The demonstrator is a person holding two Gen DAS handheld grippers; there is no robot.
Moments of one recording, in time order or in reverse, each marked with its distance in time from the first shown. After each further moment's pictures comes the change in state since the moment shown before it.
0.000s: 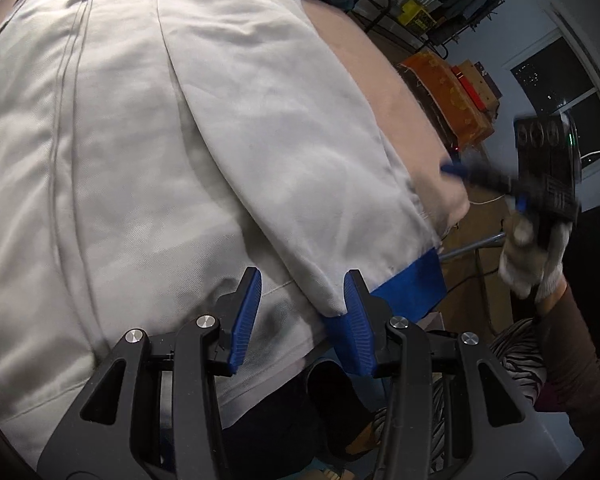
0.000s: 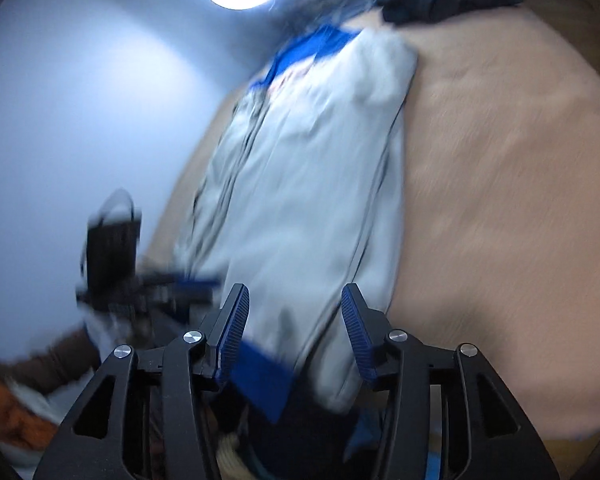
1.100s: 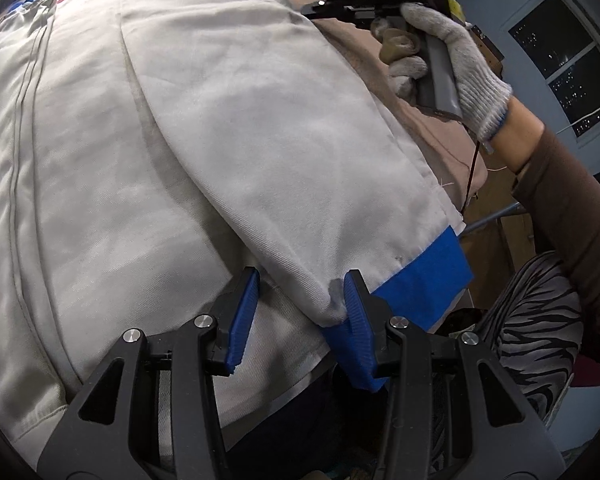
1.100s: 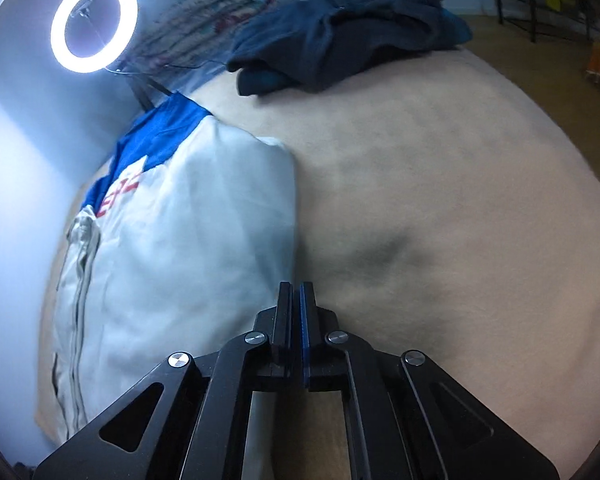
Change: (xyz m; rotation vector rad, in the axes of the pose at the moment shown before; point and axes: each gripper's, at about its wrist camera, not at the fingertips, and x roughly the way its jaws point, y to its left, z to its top) left arm 0.030 -0.033 -0.005 0.121 0.038 0.078; right arm 0.099 -0.062 0.163 0.142 -0.148 -0.430
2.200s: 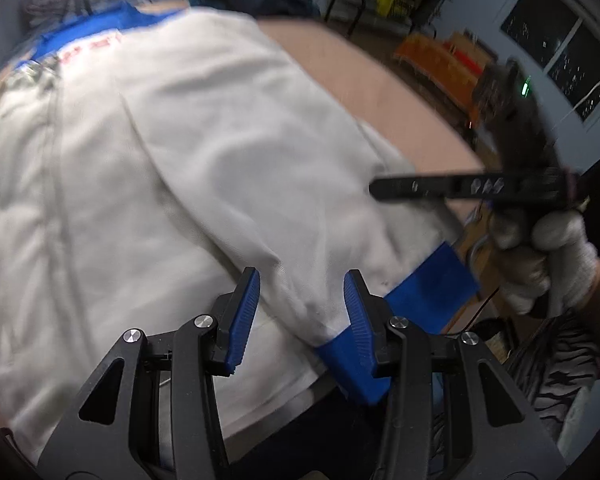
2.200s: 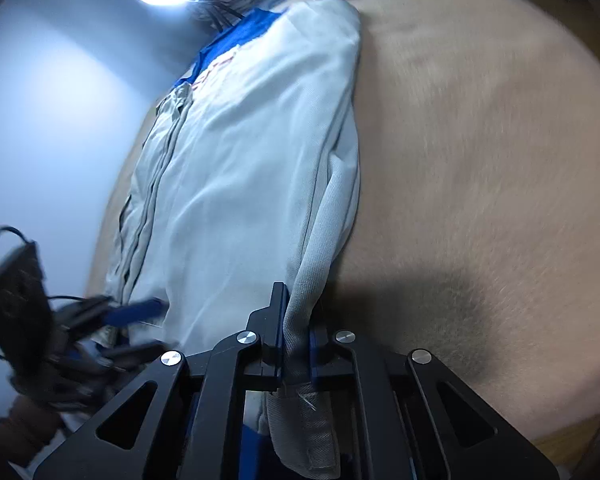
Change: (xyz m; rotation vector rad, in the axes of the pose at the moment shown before) left arm -0.032 -0.011 0.002 0.087 -0.158 0.086; right arm -0.080 0.030 -0.169 -0.073 0.164 0.181
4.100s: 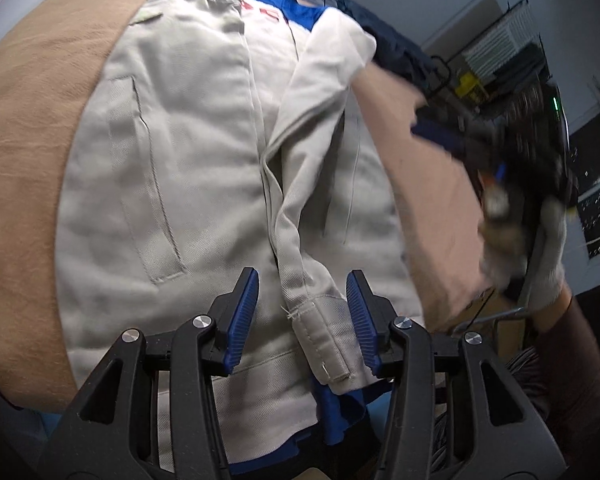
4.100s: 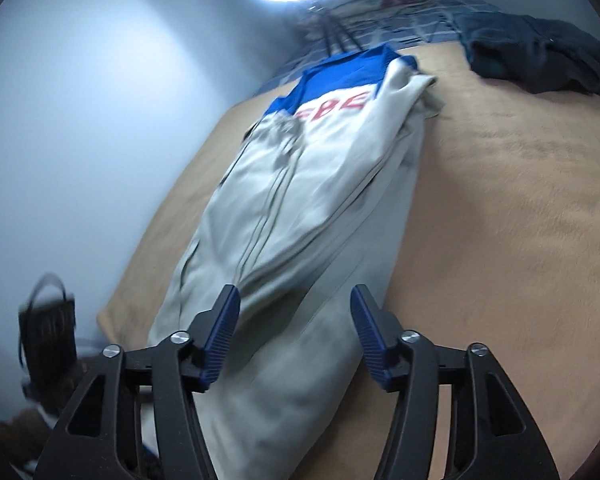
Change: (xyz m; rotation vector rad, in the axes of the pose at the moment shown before) left arm -0.060 0.130 -0.042 -0.421 -0.042 0.002; right arm 0.056 0.121 0.103 -0.235 -0.067 0.135
